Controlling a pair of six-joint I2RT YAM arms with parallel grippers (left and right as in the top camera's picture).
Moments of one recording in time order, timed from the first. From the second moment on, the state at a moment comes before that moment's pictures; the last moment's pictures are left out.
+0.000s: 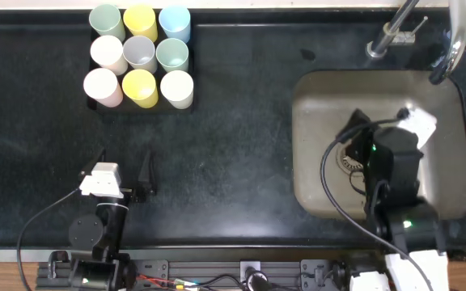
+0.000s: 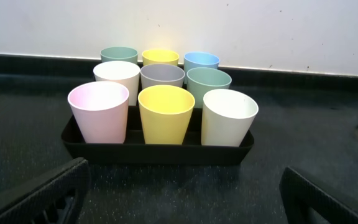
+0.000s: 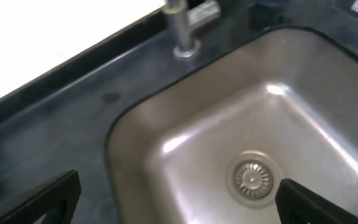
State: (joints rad) left arm -0.08 0.01 0.01 -0.08 0.02 -0.10; right arm 0.10 0.79 0.75 -0.59 0.31 0.58
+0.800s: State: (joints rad) left arm -0.08 0.01 0.01 -0.08 0.02 -0.10; right arm 0.02 0.47 0.52 -0.66 0.31 0.54
